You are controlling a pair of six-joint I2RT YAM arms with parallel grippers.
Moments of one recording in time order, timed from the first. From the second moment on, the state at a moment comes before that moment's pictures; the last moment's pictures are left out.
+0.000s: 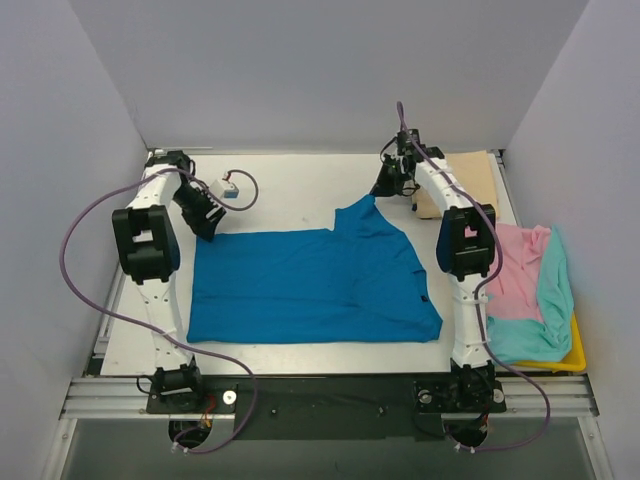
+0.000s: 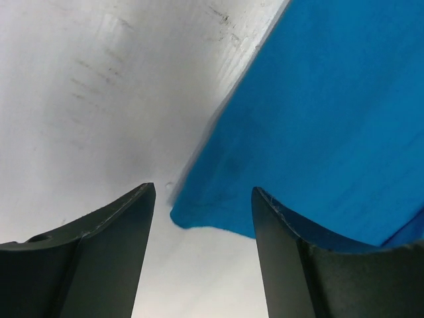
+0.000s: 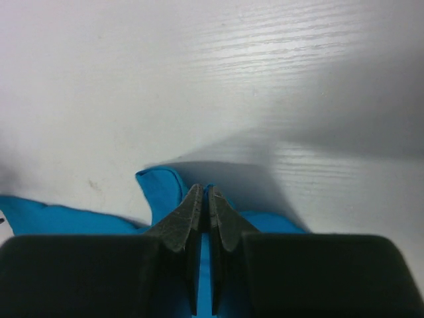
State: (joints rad) left arm 0.11 2.28 1.95 -1.18 0.35 1.05; right arm 0.19 2.42 2.11 -0.71 -0.25 0.52
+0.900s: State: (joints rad) left arm 0.10 2.09 1.78 -1.30 0.31 1.20; right arm 0.22 1.83 1.56 -0.74 -0.26 0.43
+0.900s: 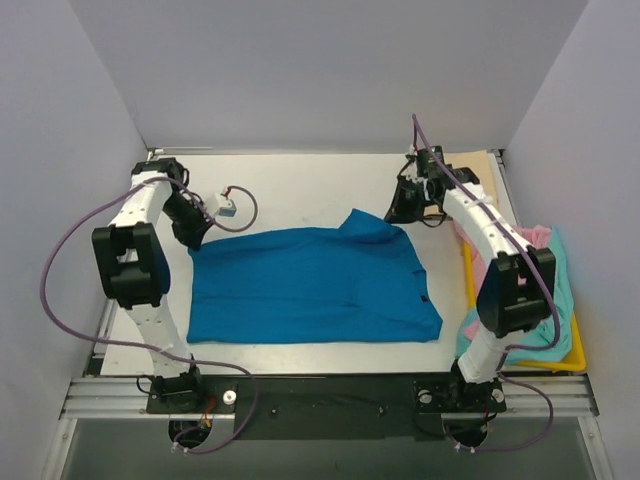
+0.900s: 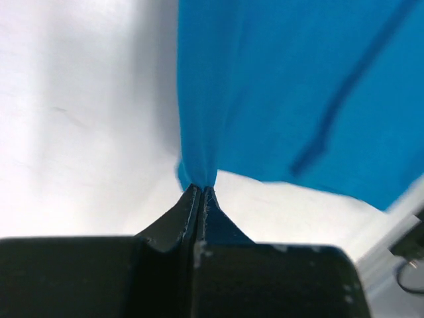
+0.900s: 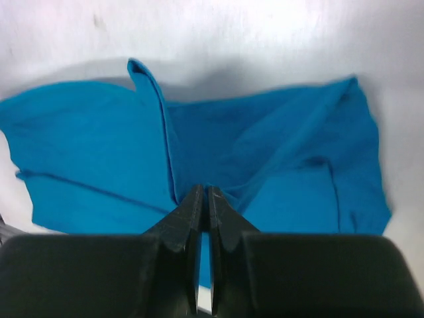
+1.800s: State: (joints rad) left arm 0.04 1.79 1.41 -0.98 0.15 1.25; right arm 0.31 1.30 0.90 -0.77 -0.05 0.59
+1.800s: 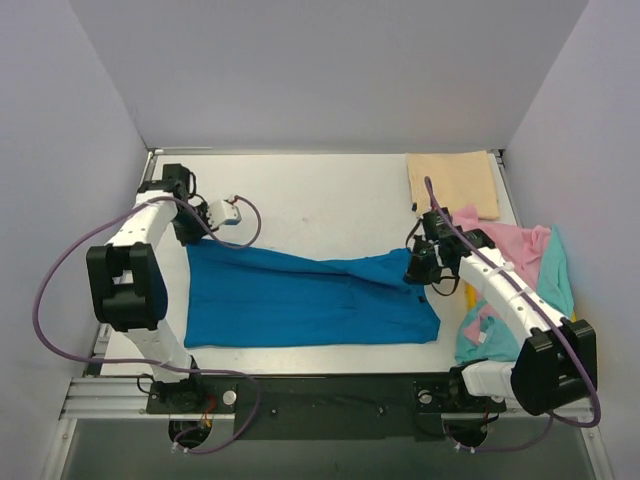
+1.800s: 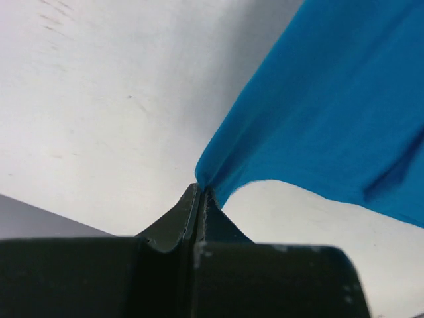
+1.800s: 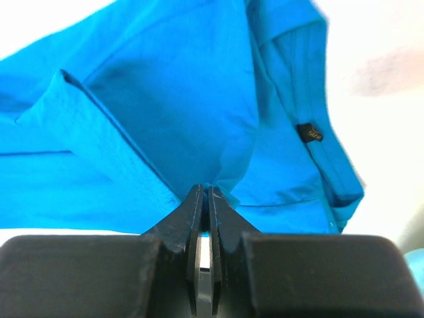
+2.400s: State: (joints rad) left arm 0.03 1.67 1.10 -0.92 0.15 1.35; right arm 0.32 1.26 0.70 -0.75 -0.14 0.64
